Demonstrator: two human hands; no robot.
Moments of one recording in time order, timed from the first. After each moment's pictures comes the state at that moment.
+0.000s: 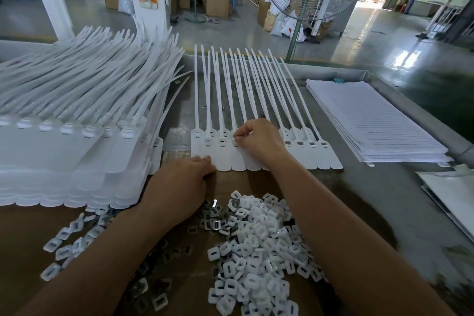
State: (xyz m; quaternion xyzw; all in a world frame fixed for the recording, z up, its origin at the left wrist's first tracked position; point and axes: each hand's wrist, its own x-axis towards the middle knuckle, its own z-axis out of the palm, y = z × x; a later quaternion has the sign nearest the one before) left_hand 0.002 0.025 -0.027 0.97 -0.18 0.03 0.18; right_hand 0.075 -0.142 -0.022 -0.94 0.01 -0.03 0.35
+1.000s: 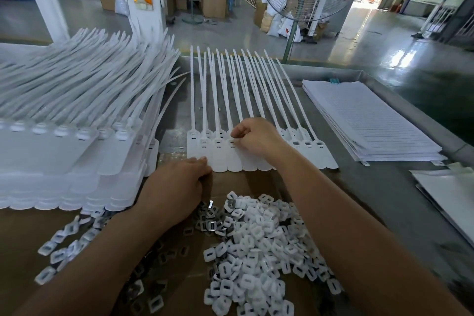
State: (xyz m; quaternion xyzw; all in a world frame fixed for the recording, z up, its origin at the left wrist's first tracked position) left_hand 0.001 0.025 -0.027 0.97 -0.18 0.04 0.18; right_hand 0.079 -0.149 -0.013 -0.94 -0.01 0.02 0.34
